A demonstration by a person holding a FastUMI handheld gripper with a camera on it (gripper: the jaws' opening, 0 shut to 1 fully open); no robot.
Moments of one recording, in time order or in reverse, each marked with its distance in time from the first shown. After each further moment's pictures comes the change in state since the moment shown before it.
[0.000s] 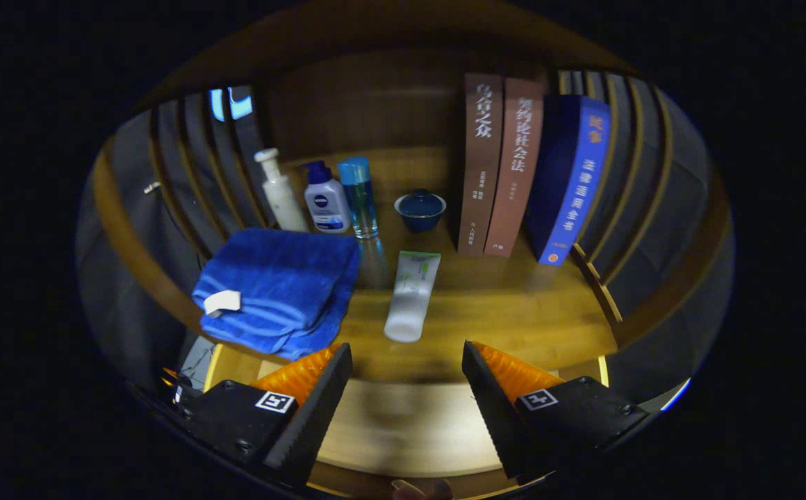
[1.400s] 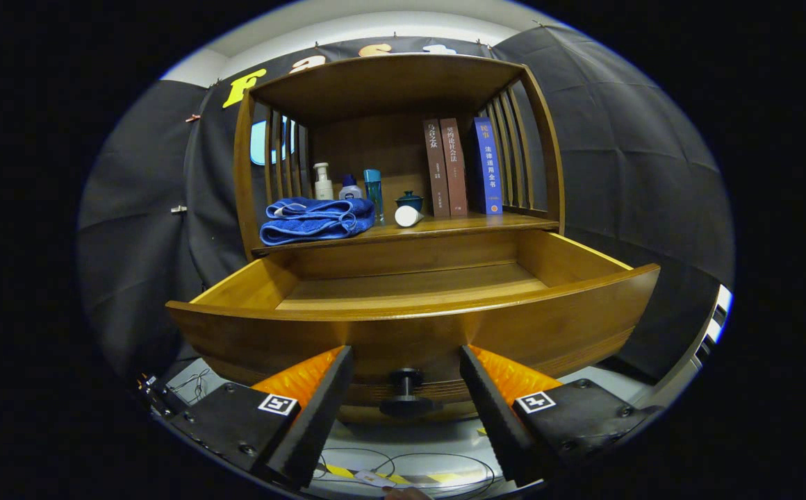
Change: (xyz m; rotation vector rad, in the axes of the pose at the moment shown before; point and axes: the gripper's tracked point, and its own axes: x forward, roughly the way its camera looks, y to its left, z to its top) arm -0.081 0.010 -0.215 0.039 -0.388 -0.067
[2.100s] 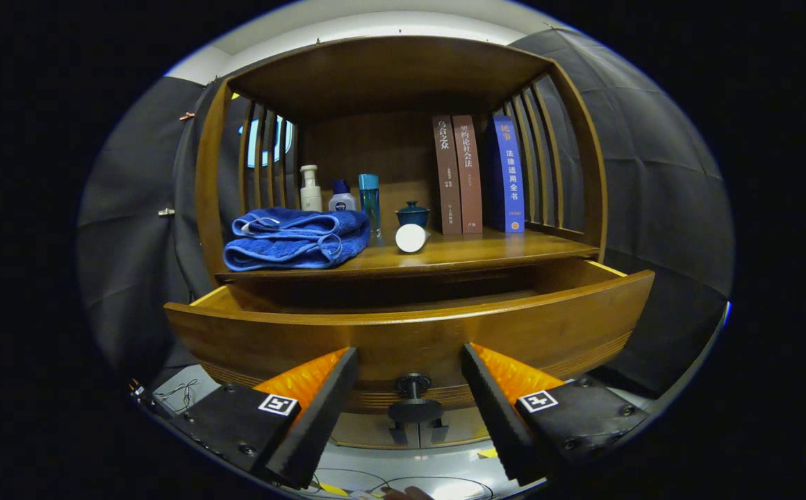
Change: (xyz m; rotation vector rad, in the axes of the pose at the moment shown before) arm 0.116 0.007 0.041 -0.024 -0.030 -0.002
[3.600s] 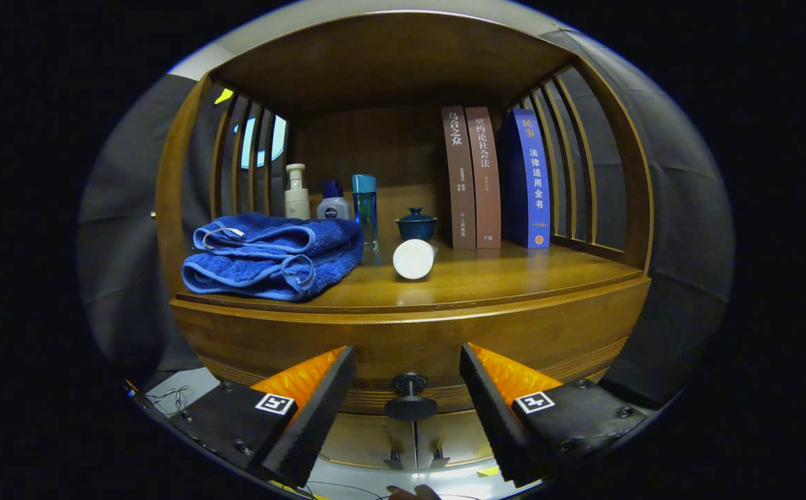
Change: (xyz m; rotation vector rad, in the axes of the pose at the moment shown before) arm 0.055 0.002 0.022 -0.018 -0.027 0.018
